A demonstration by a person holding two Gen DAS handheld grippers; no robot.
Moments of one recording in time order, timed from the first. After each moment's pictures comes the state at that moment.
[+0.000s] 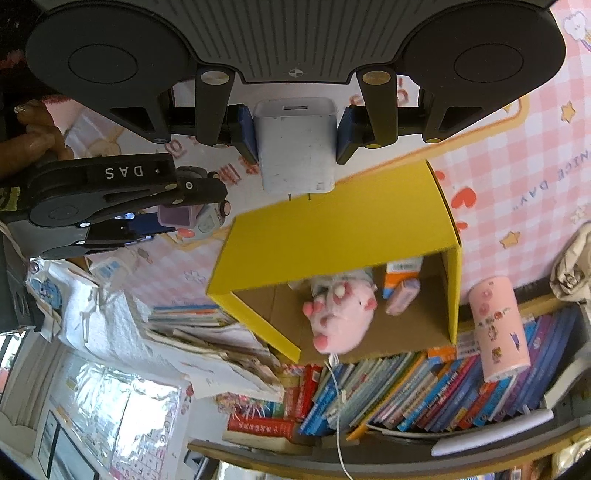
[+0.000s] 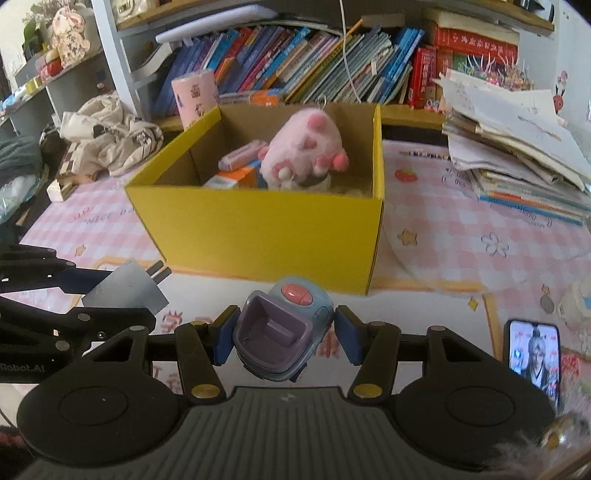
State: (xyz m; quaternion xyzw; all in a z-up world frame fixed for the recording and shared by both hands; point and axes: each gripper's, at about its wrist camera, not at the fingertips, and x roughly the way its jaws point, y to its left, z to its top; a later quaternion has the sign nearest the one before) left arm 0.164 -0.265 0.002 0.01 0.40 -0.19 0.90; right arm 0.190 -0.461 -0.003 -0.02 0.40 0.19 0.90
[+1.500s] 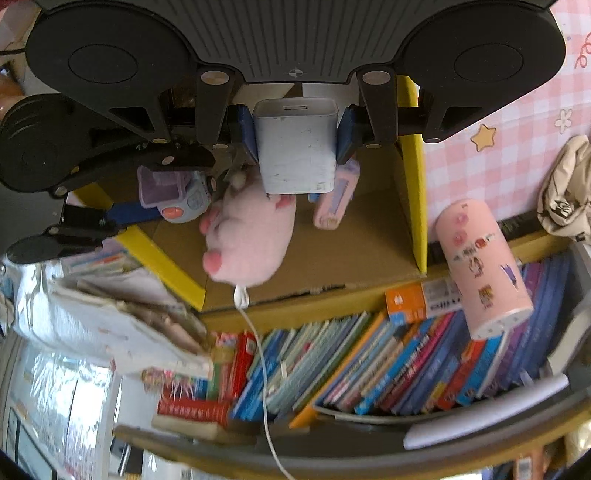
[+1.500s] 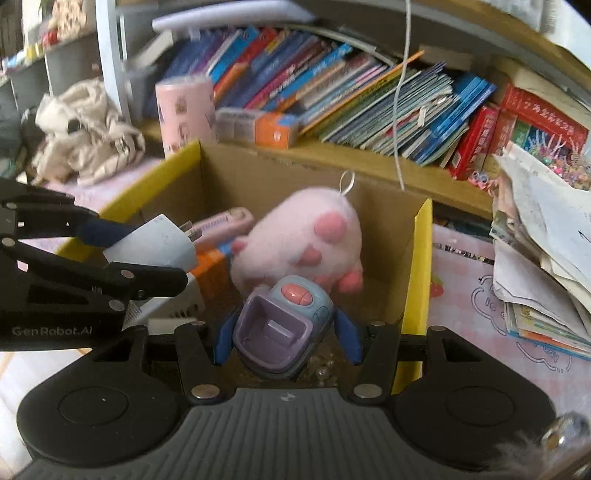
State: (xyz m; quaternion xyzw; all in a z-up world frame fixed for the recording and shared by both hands) left arm 0.318 -0.256 -0.011 0.05 0.39 -0.13 0.91; right arm 0.344 -0.409 -0.012 -0.12 0.38 0.22 0.89
